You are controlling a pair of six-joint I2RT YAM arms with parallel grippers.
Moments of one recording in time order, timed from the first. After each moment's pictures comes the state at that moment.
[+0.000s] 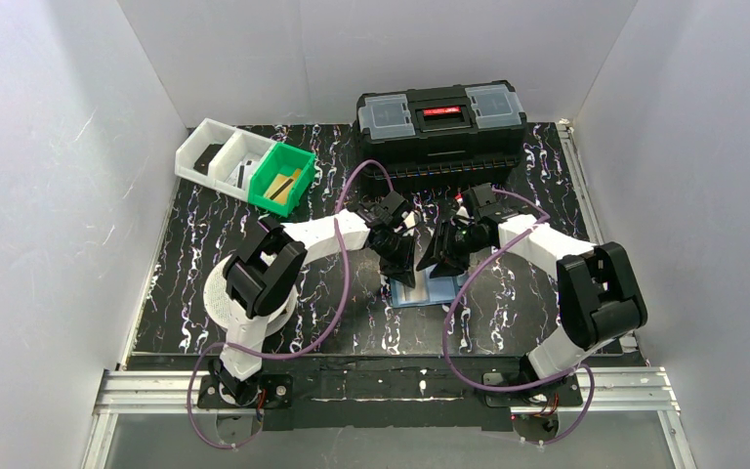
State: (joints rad) left arm -0.79 2.01 1.40 -0.55 0.41 -0.60; right arm 0.38 1.58 0.94 -0.50 -0.60 0.69
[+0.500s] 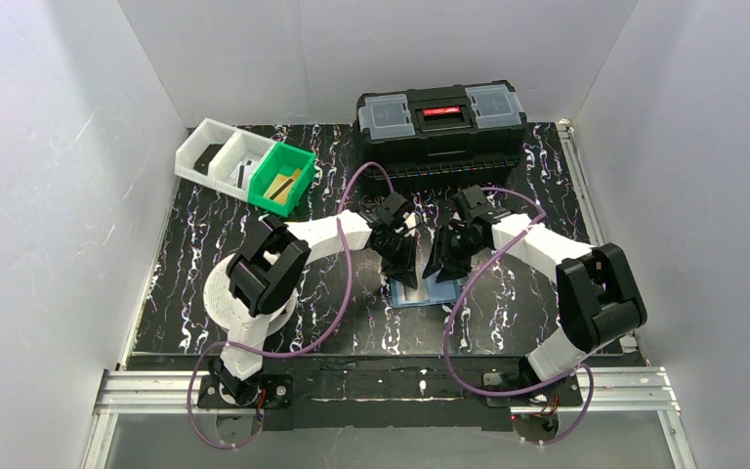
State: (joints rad) left arm -0.79 2.04 1.41 -0.53 0.44 -0.63; right arm 0.44 1.57 0.96 -0.62 -0.40 0.63
